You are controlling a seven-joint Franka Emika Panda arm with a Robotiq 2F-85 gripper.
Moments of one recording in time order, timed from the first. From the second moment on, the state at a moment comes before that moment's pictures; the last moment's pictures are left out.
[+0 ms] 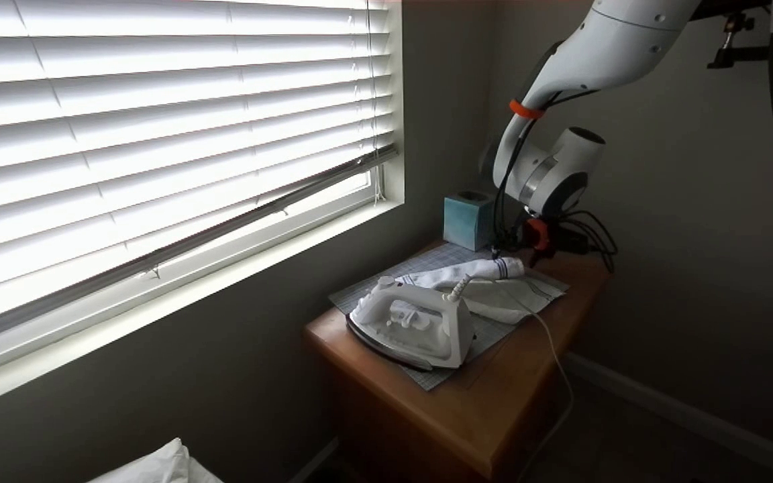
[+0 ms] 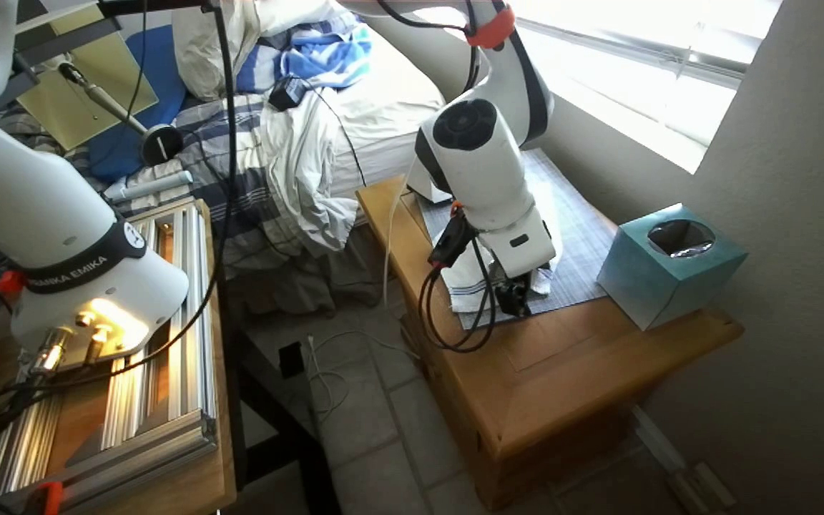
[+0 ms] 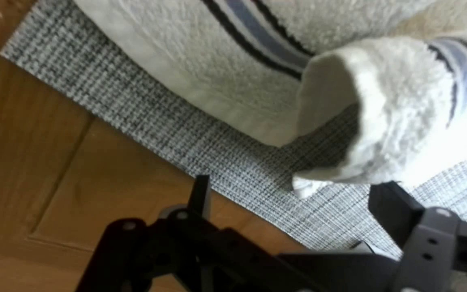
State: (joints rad) arm -0.07 0.89 -0.10 -1.91 1.53 3.12 -0.67
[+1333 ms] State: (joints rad) arm -0.04 0.85 -0.20 -1.95 1.28 2.91 -0.30
